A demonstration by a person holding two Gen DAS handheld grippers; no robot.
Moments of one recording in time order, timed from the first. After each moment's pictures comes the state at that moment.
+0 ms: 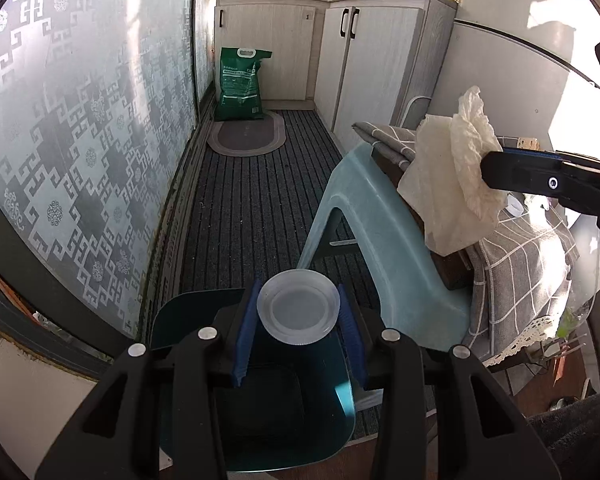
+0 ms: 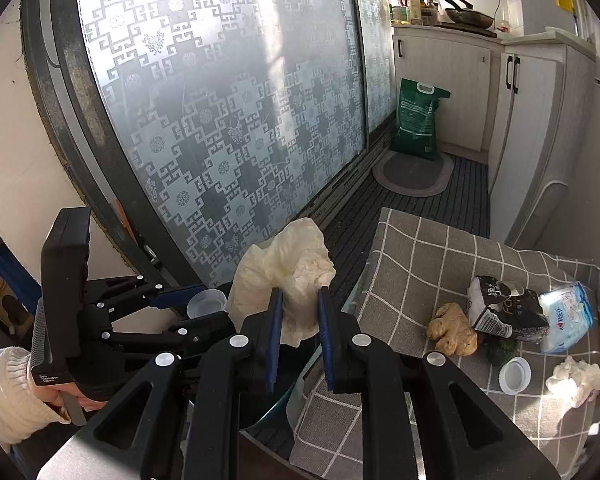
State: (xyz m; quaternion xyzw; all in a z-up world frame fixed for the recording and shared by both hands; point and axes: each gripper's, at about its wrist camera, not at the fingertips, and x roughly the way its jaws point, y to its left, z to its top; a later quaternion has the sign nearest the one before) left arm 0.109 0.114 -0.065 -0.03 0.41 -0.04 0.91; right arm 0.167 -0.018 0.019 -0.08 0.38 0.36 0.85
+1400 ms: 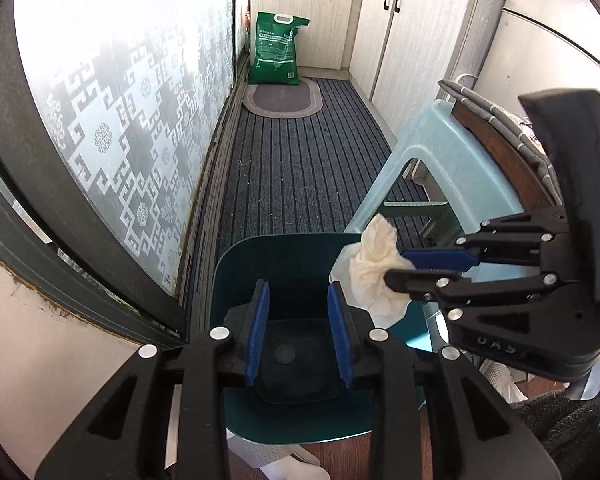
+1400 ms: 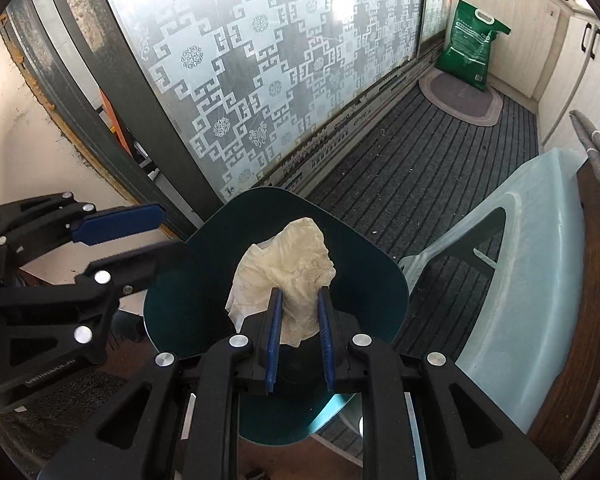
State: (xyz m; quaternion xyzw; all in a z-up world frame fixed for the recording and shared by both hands) left arm 0.089 0.181 -0.096 -0.05 0.45 0.00 0.89; right arm 0.168 0.111 -0.116 -0.18 0.51 0.36 0.76
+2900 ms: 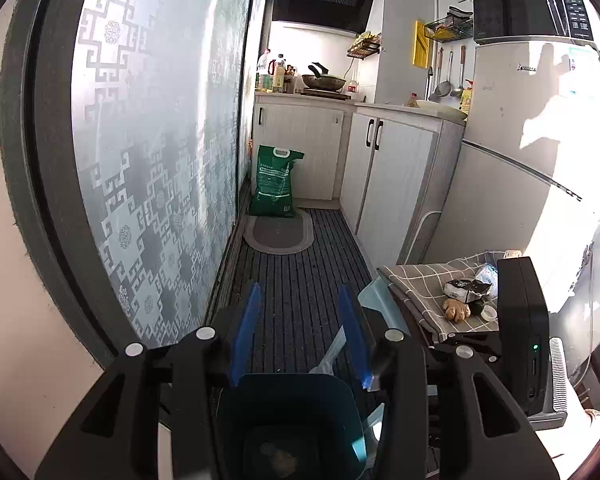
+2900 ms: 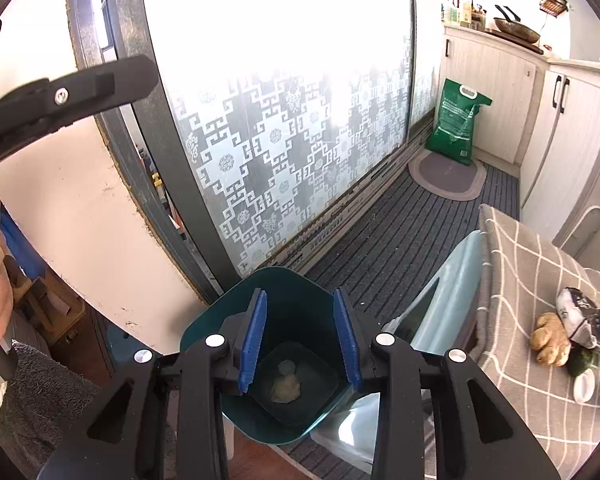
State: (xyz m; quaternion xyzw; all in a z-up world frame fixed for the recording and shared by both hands) left arm 0.046 0.155 0.062 -0.05 0.24 0.01 0.97; right arm 0.133 0.052 -0.011 -0.13 0.37 0.39 0.83
